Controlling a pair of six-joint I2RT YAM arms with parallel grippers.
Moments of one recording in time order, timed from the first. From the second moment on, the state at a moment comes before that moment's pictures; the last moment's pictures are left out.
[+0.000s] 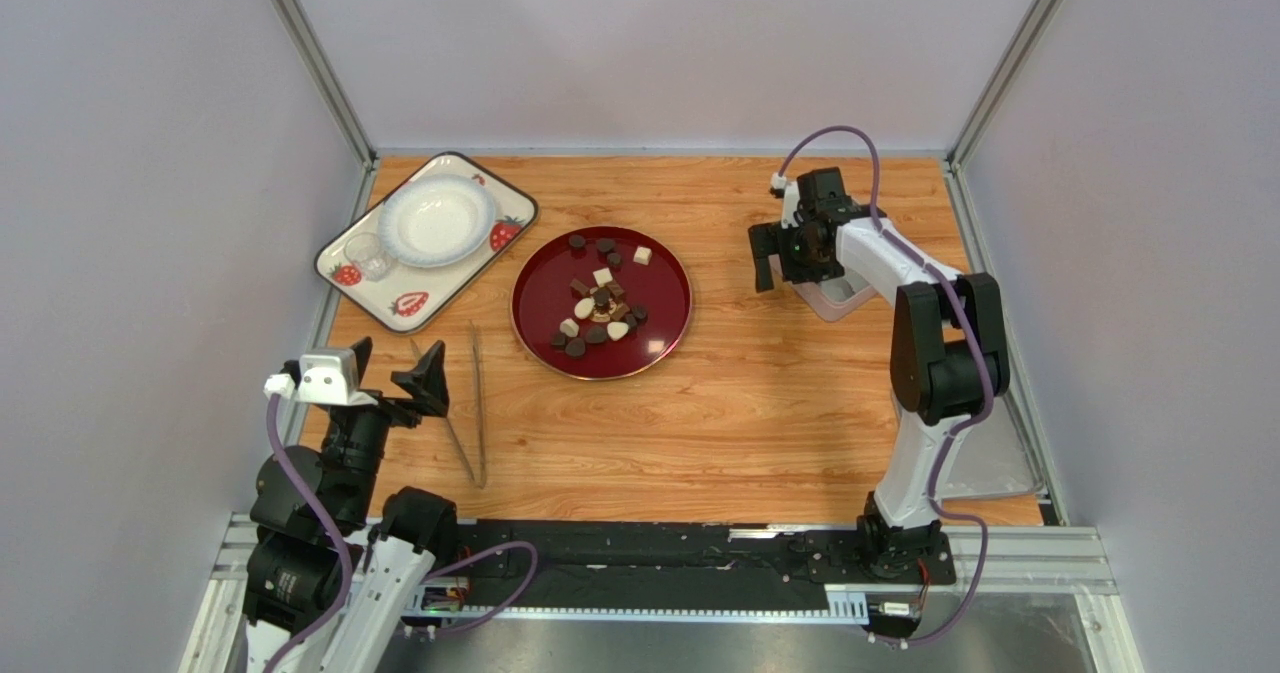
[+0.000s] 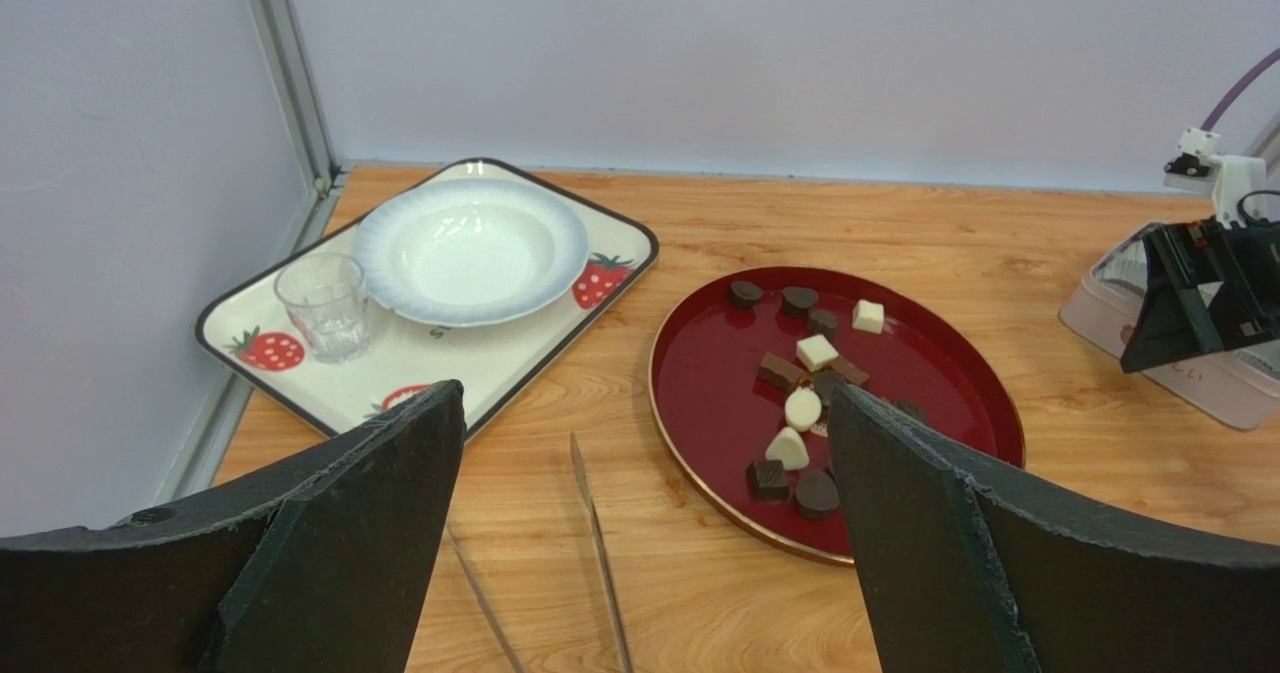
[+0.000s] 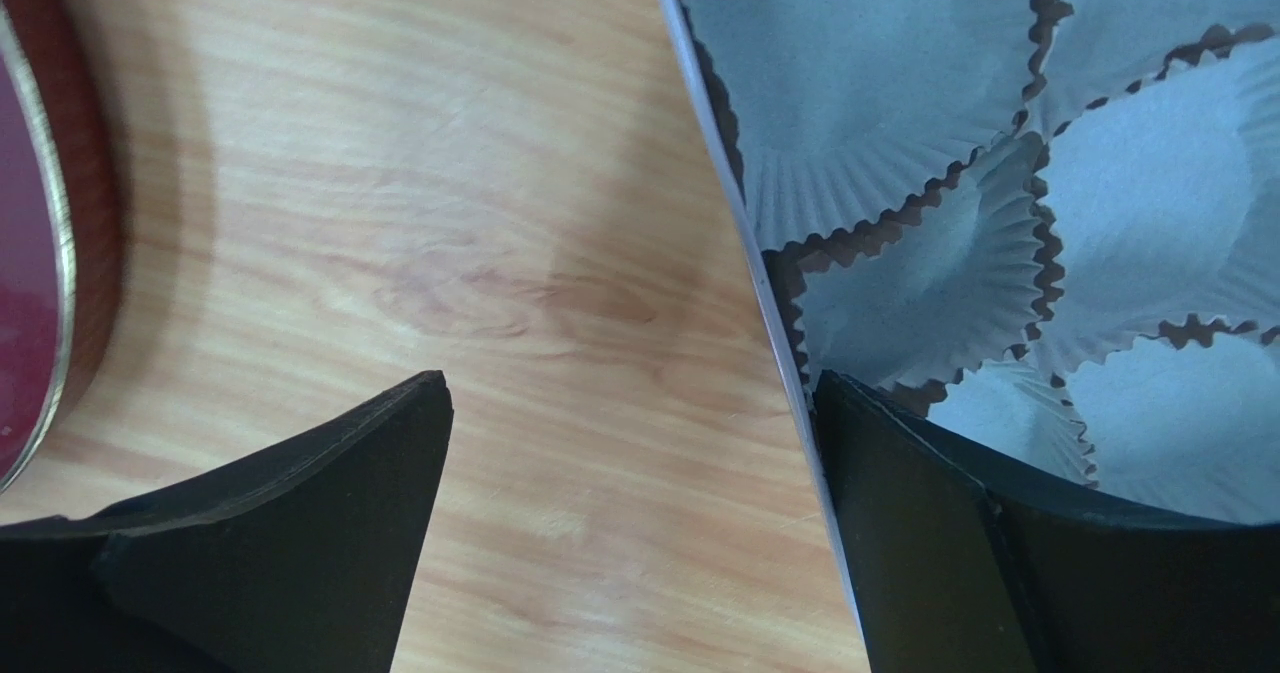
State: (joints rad) left arm -0.32 0.05 0.70 -0.54 -0.23 -0.08; right arm 0.18 1.91 1.41 -0.55 -0.12 -0.03
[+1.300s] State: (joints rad) left arm -0.32 0.09 0.70 -0.54 -0.22 -0.08; right arm 0.87 1.58 1.08 -0.56 -0.01 0.42
